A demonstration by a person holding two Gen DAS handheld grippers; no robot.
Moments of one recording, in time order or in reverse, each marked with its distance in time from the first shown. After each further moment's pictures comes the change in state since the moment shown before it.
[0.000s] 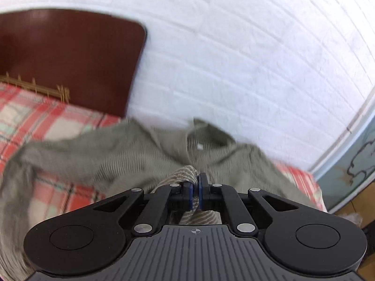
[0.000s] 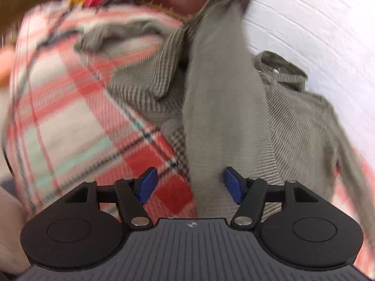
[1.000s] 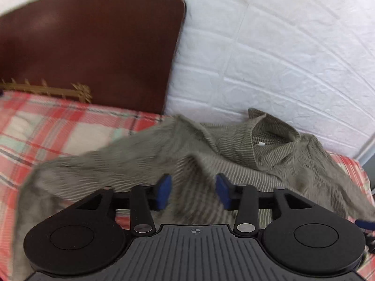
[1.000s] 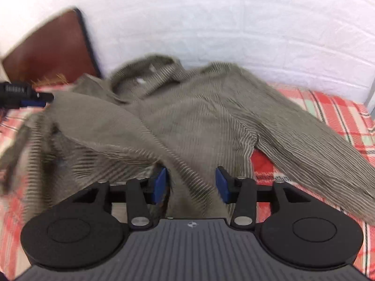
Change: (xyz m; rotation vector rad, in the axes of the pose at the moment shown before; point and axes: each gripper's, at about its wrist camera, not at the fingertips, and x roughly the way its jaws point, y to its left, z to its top) left arm 0.061 0.064 0.015 0.093 0.077 0.138; right arm 0.028 -0.222 0.020 0.690 0.001 -0.021
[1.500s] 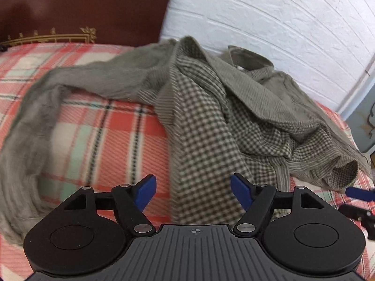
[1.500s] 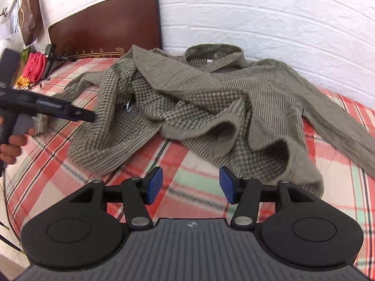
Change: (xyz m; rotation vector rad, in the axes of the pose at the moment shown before) left arm -0.034 0.006 -0.124 0.006 0.111 -0.087; right arm -0.051 0.076 -0.091 -0.169 -0.027 0.084
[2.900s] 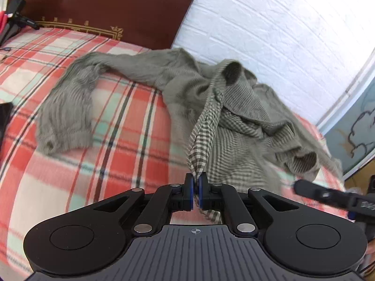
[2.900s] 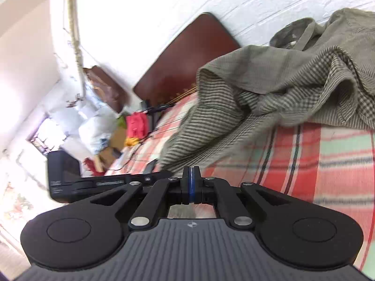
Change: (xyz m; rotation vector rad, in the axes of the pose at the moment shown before) left arm -0.123 -0.004 -0.076 -0.124 -0.068 -0.033; right arm -0.007 0.002 -0.009 0.364 -0.078 0.665
